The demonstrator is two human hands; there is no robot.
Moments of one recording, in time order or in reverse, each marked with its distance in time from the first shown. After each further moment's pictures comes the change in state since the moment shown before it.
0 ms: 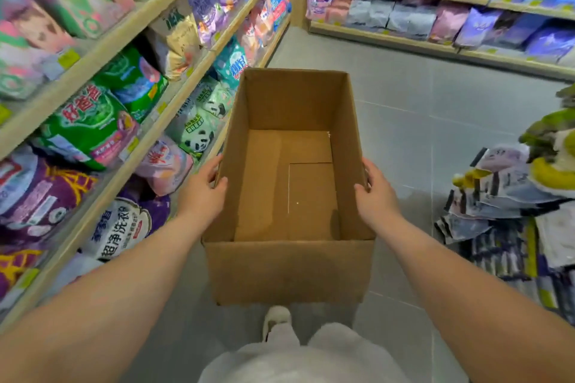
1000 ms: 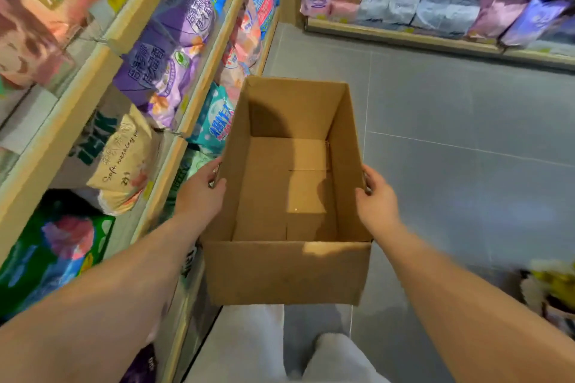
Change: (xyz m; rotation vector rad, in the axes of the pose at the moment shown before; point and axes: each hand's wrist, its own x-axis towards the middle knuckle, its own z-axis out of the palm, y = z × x) left_hand 0.643 0.064 0.071 0.116 -0.177 -0.048; right_hand 0.578 -0.141 0.163 0.076 0.094 0.220
